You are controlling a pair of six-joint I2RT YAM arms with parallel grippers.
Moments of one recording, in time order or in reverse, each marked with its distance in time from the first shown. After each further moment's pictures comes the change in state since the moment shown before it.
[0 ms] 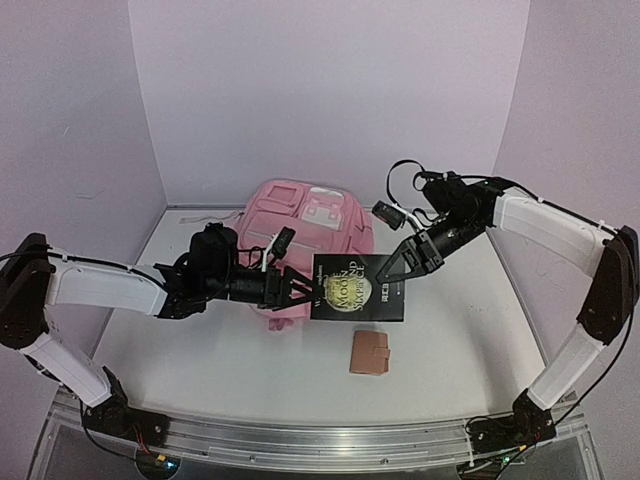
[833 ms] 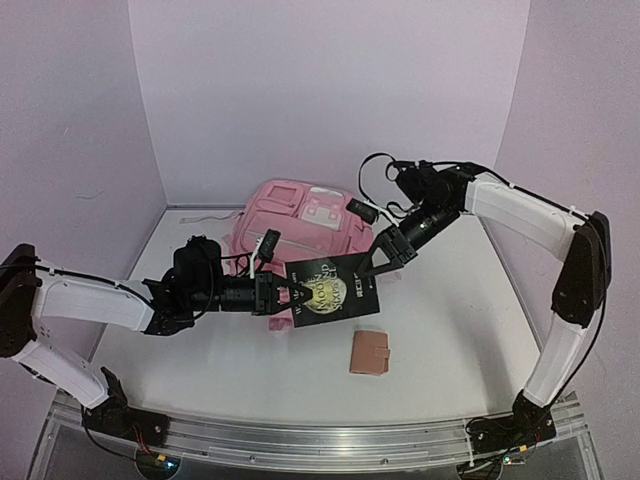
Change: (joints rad) left arm -0.038 -0.068 -0.113 0.173 -0.073 -0.058; right arm 0.059 0.173 0.216 -0.086 0.128 -0.038
